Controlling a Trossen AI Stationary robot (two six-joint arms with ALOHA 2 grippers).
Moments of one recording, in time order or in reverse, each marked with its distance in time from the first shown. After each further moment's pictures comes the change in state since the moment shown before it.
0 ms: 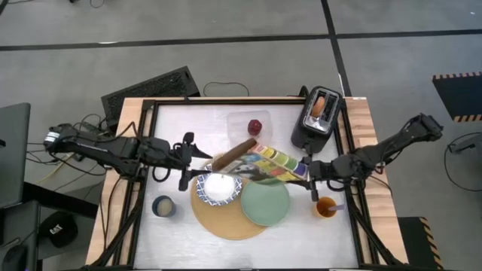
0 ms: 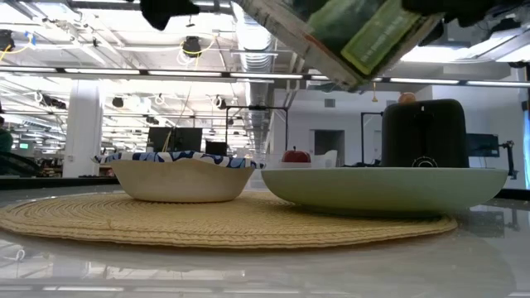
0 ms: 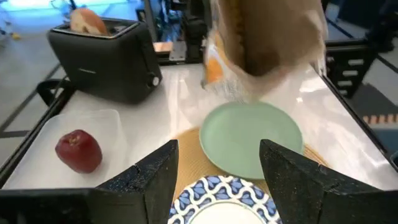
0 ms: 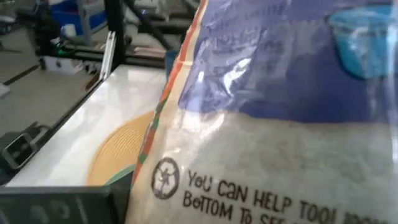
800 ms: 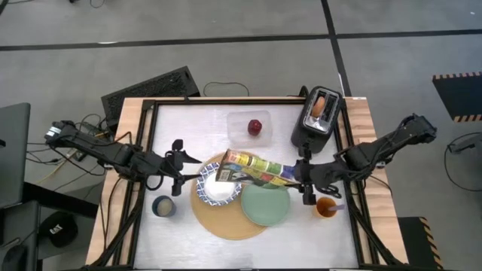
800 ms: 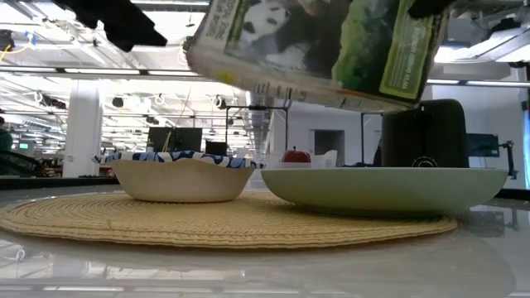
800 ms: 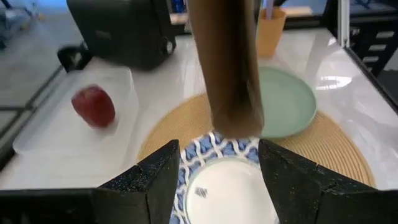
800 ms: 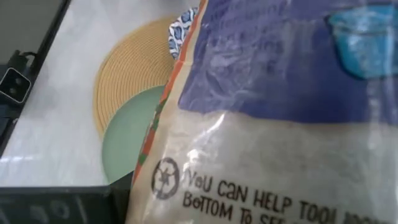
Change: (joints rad) left arm -0.156 -0.134 -0.146 -0.077 -0.215 -0.089; right arm 0.005 0.308 0.488 -0.708 -0.039 0.238
